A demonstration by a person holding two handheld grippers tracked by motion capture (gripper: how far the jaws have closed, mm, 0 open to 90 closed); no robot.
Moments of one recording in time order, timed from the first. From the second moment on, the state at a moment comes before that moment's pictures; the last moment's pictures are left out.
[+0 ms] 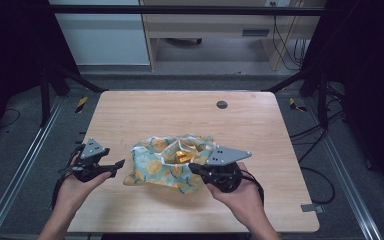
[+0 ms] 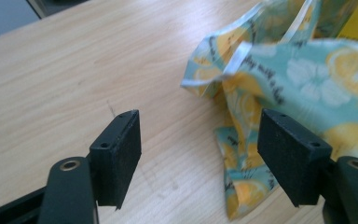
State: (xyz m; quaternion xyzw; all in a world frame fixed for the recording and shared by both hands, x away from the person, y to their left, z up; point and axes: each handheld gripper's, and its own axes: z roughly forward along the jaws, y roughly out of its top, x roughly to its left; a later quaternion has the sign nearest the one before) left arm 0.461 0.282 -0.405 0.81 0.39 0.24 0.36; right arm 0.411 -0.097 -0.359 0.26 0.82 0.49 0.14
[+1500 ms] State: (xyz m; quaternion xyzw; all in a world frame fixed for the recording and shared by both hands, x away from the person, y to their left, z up) left arm 0.540 0.151 -0.404 0.91 0.26 0.13 0.31; right arm 0.404 -0.108 -0.394 0.27 0.82 0.48 0.11
